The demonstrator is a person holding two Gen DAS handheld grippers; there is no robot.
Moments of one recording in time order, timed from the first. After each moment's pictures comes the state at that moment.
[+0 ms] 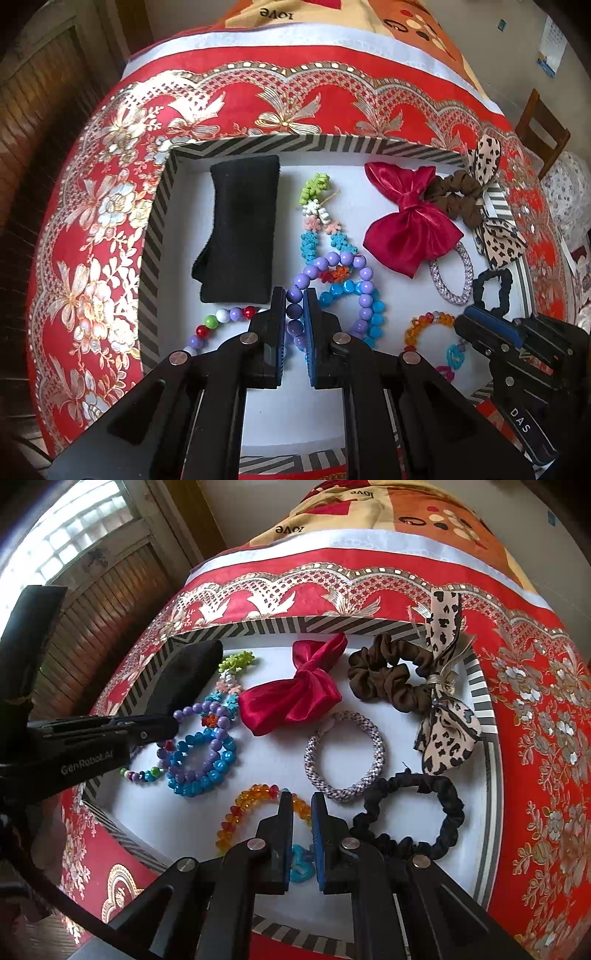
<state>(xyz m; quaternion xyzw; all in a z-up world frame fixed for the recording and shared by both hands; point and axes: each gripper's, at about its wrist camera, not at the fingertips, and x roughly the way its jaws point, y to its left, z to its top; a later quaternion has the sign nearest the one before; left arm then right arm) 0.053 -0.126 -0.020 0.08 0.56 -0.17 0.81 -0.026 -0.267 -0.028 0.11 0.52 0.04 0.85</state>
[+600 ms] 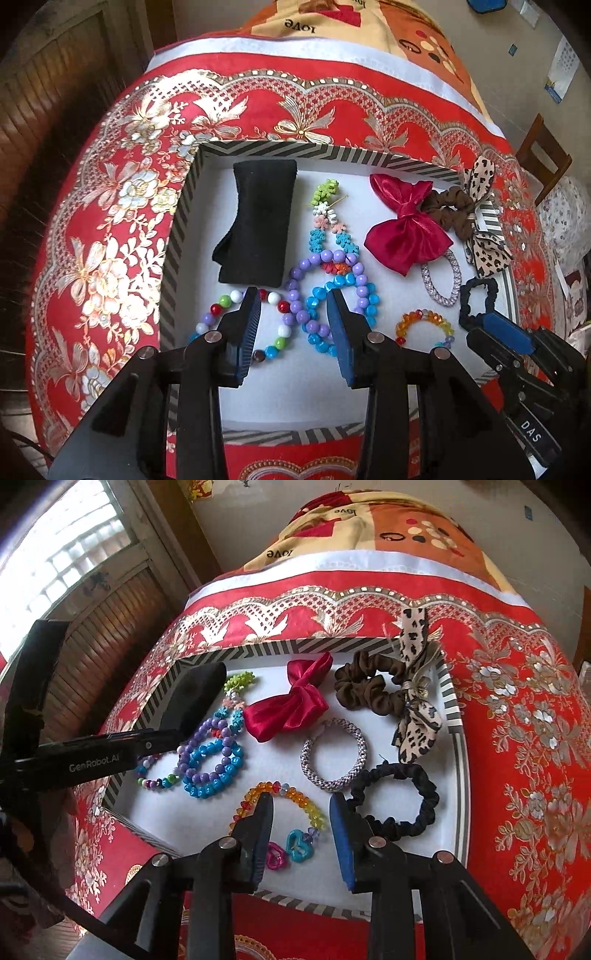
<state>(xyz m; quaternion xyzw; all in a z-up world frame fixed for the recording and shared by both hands) 0.036 -0.108 -0.001 0.04 0.55 -0.16 0.82 -0.050 -0.274 -0.004 0.13 0.49 0.02 0.86</state>
